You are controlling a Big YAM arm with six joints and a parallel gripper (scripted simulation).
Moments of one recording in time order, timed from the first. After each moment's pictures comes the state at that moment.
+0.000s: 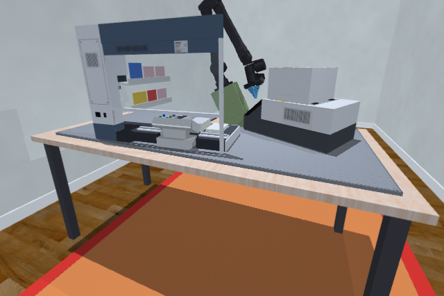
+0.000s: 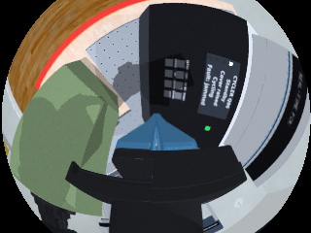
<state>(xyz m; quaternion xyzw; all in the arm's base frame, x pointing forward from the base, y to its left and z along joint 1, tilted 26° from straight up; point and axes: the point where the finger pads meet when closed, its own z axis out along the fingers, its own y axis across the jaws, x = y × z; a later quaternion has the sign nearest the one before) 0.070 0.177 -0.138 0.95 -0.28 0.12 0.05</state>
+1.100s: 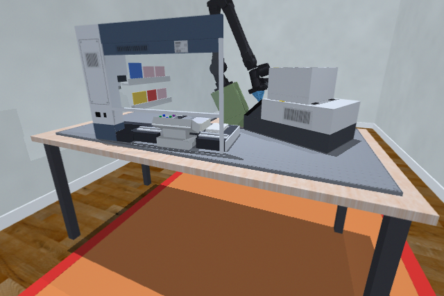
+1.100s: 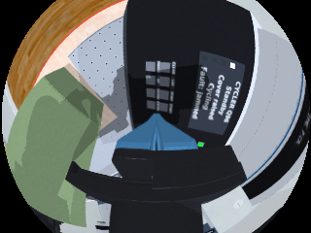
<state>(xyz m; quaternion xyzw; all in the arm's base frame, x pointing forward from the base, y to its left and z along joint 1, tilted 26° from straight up) 0.092 0.195 -0.177 0.95 -0.28 0.12 0.05</state>
